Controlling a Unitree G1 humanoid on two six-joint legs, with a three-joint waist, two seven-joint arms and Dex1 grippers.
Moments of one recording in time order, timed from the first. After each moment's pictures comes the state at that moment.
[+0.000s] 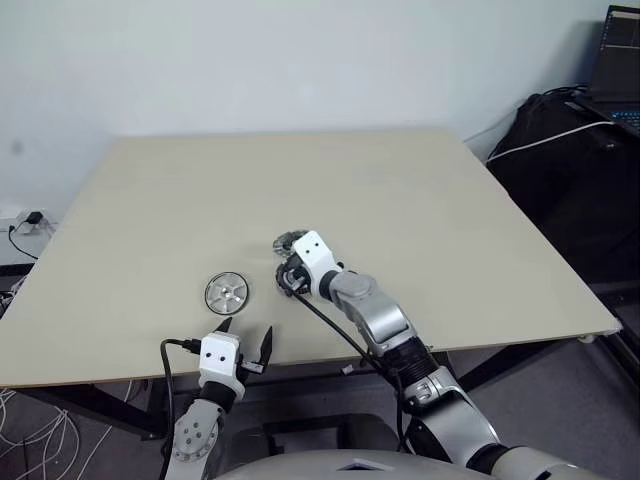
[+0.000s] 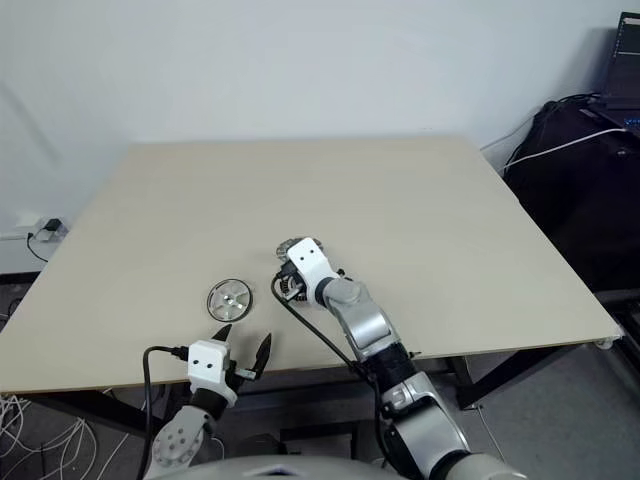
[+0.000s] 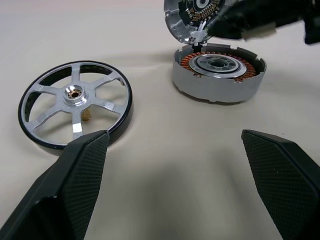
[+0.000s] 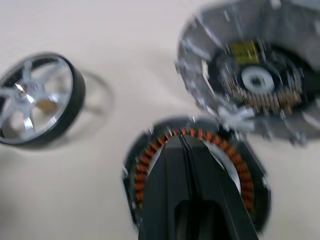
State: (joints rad) left arm 0.45 0.10 -0.13 -0.05 -0.02 -0.22 -0.21; right arm -0.44 0.04 0.32 0.26 -0.07 0.59 0.36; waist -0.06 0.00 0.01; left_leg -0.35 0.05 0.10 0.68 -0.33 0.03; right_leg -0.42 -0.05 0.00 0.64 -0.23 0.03
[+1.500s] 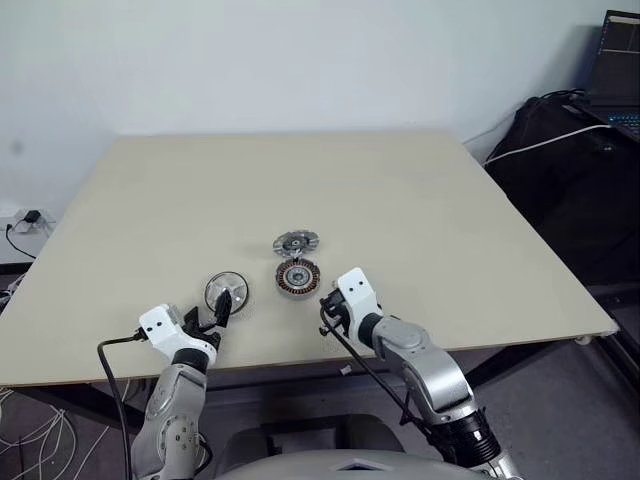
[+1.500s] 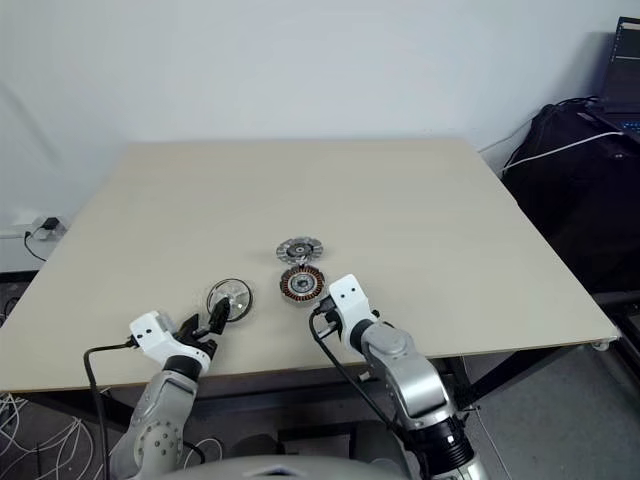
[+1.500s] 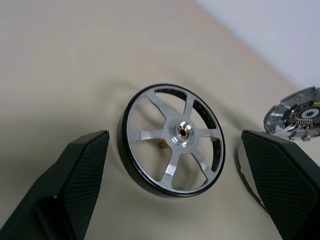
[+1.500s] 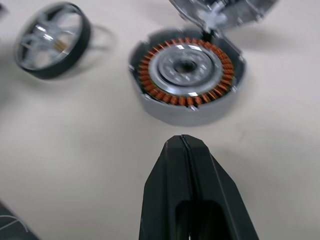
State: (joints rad) left arm 0.29 -0.01 0.18 -0.18 -0.56 0.26 -0.11; right arm -0.05 -0.13 0.32 -0.25 0.06 0.73 0.38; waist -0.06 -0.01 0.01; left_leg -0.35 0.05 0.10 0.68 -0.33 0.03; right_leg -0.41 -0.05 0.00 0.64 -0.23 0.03
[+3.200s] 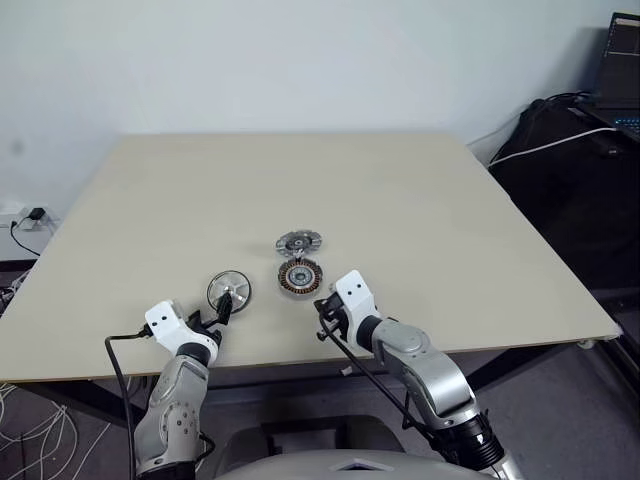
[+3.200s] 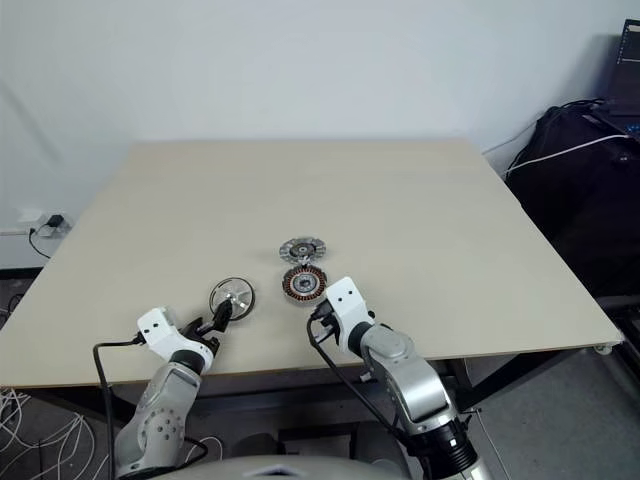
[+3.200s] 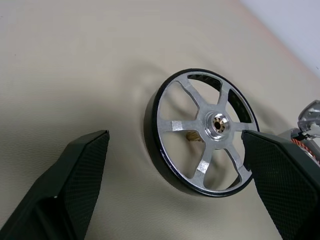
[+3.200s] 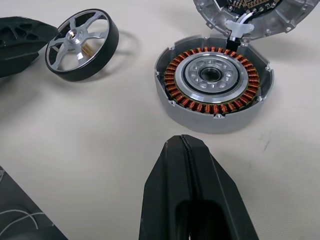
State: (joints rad) left arm 0.21 -0.04 0.24 -0.13 -0.53 0.36 -0.07; right arm -0.04 -0.14 0.34 -0.25 0.08 0.70 0.38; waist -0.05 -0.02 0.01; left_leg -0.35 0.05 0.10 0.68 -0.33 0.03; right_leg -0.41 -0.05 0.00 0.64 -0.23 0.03
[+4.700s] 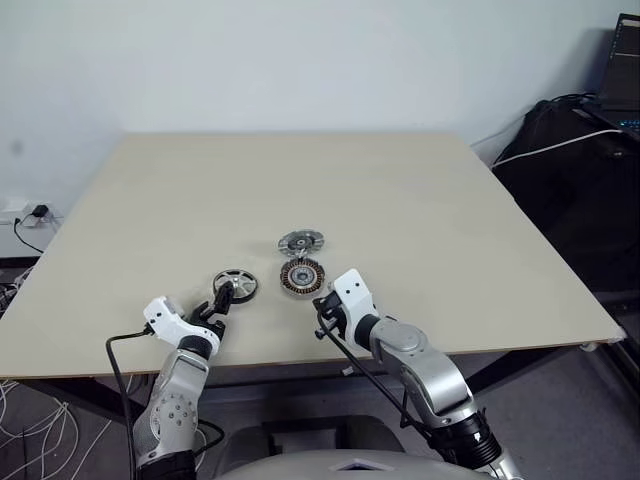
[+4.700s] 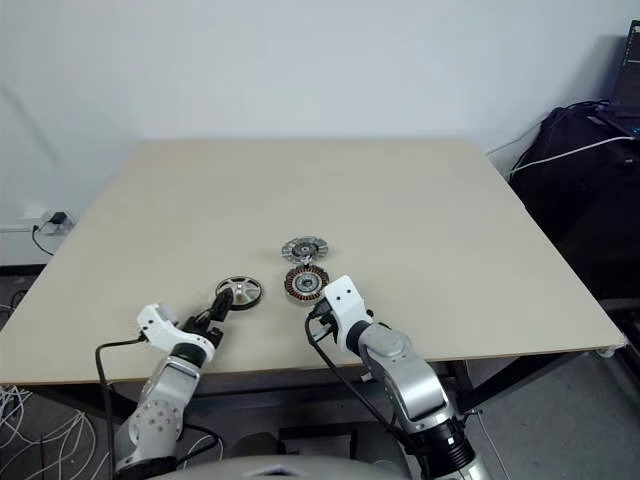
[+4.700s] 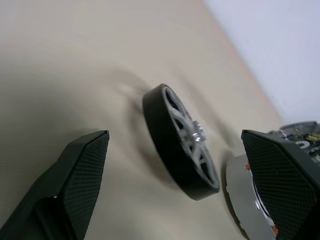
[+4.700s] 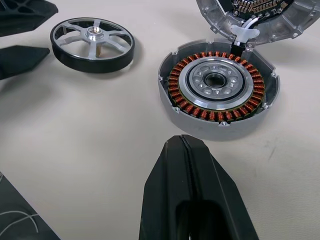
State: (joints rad) left arm 0.15 -0.07 0.31 -0.08 -0.74 0.41 -0.11; right arm -0.05 -0.13 0.34 -0.24 0.08 0.70 0.37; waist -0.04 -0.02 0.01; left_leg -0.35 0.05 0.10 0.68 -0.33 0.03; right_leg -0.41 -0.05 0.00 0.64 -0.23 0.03
